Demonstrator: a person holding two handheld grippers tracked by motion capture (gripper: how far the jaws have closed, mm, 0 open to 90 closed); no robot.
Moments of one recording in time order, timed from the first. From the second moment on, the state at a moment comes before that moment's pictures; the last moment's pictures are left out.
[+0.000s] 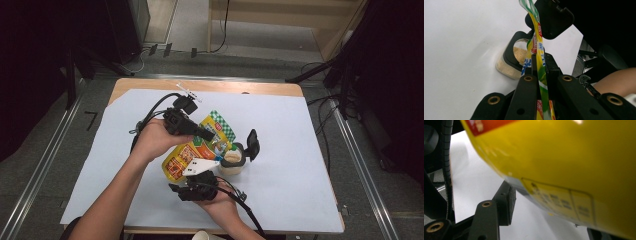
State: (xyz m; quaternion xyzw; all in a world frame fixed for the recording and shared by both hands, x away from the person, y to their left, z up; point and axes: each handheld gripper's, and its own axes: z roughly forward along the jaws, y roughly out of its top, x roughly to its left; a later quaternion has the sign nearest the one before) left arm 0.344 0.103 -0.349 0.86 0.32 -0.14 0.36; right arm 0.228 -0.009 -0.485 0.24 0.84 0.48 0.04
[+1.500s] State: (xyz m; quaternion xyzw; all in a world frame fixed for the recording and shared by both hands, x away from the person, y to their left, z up) left arm 0.350 0.201 -0.315 0.79 0.34 -0.13 0.48; right arm 0.242 -0.033 -0.475 0.29 0.81 0.51 0.08
